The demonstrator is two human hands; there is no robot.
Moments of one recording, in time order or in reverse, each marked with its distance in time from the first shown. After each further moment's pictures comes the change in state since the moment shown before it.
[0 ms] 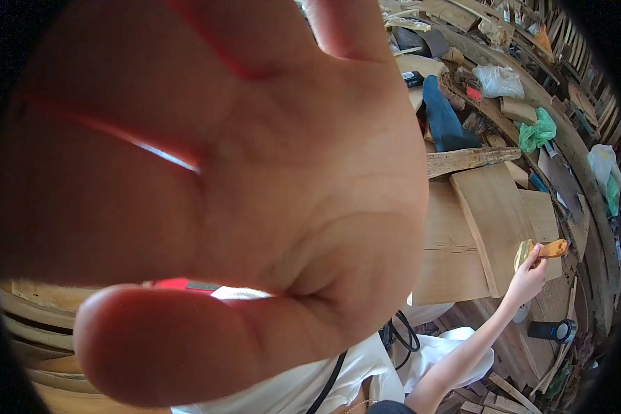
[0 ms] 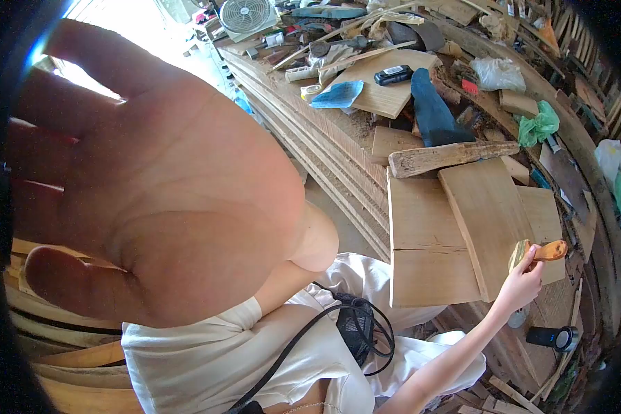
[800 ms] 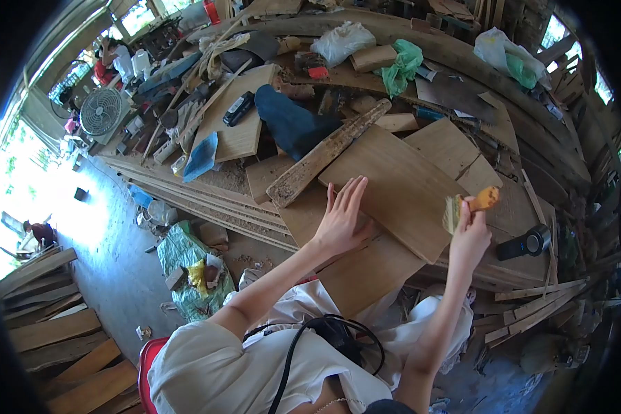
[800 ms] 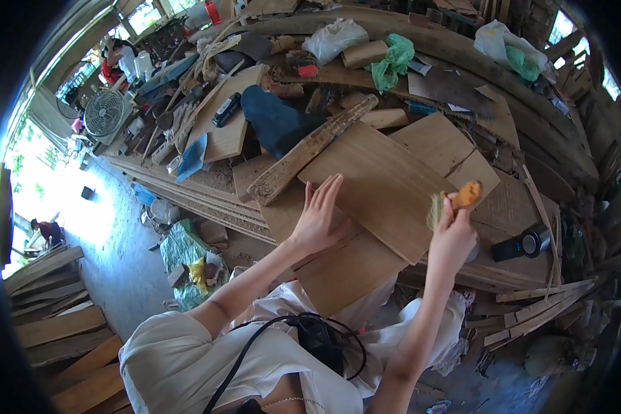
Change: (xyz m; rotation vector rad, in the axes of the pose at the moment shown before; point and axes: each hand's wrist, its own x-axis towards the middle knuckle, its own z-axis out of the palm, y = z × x) left_hand -0.147 -0.090 0.316 -0.042 -0.789 -0.412; right_hand -0.001 0.003 -0.029 0.043 0.010 0.185
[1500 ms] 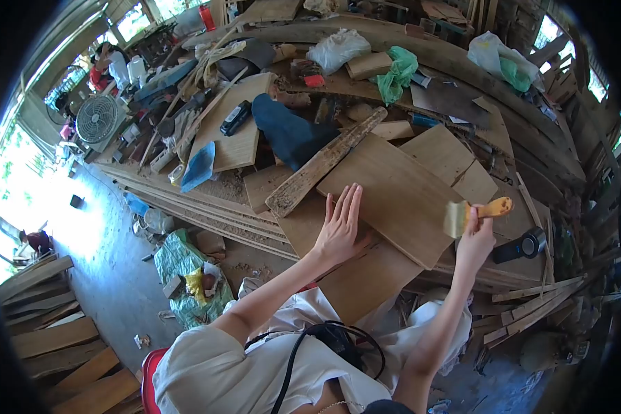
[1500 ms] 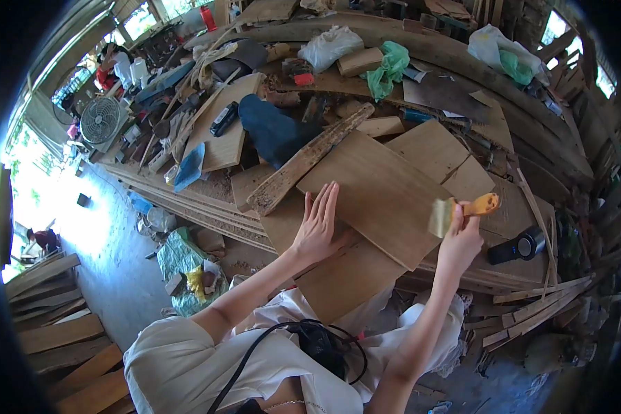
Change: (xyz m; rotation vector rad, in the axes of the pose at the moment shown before) left_hand -0.001 -0.002 0.006 0.062 -0.044 -0.020; right_hand 0.010 0.009 -0.002 0.193 0.073 0.113
